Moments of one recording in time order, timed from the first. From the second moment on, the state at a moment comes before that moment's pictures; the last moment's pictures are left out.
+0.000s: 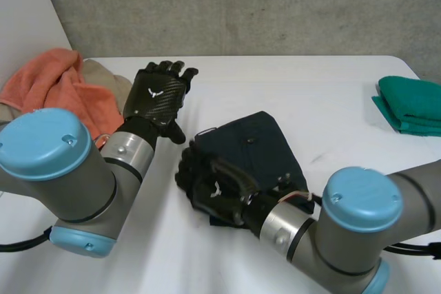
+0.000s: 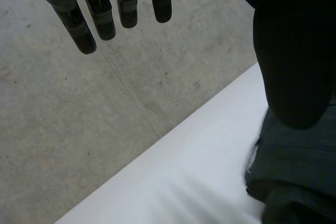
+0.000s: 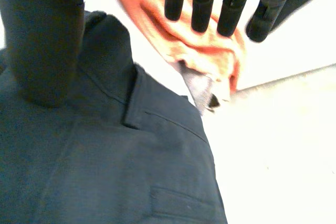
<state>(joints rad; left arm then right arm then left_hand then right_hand) 4.15 -1.92 -1.64 3.62 -1.60 3.42 2.23 -1.06 1.74 -0.52 1.02 2.12 0.20 0.21 0.21 0.20 0.05 0.31 0.32 0.31 0.31 0.13</state>
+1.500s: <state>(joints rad) 4.13 -1.99 -1.11 3.10 -1.04 3.30 2.00 -1.30 2.05 -0.47 1.27 2.66 0.18 0.19 0.20 0.21 0.05 0.18 0.16 0.18 0.22 0.05</state>
